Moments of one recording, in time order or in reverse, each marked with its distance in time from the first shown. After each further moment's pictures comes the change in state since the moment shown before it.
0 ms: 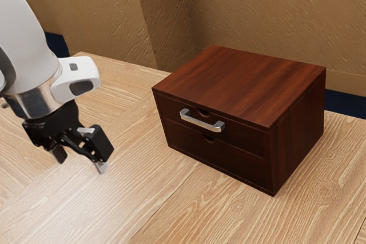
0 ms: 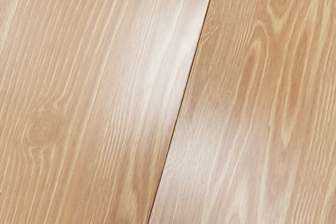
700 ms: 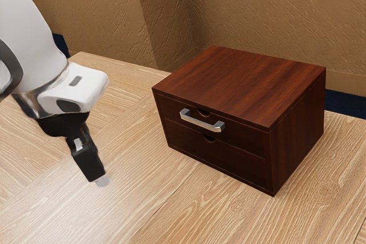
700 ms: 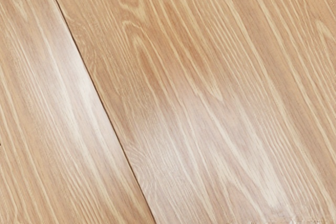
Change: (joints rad) arm -0.008 0.024 -0.011 0.005 -0.087 0.039 0.767
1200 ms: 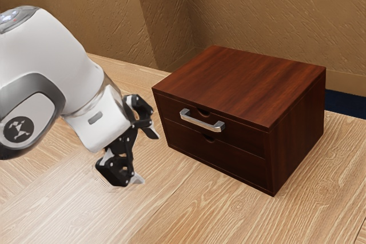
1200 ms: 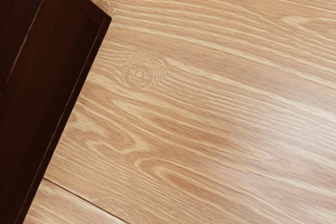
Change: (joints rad) arm -0.038 0.034 -0.050 -0.114 -0.031 0.378 0.660
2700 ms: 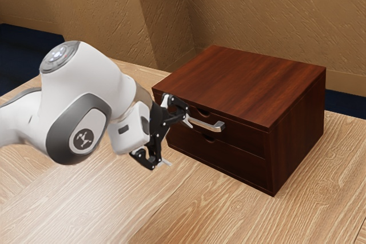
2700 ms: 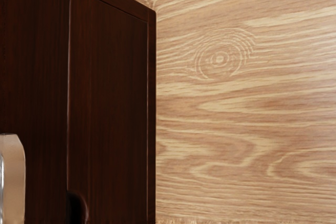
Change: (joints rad) arm -0.007 0.217 0.062 -0.054 -0.006 0.423 0.471
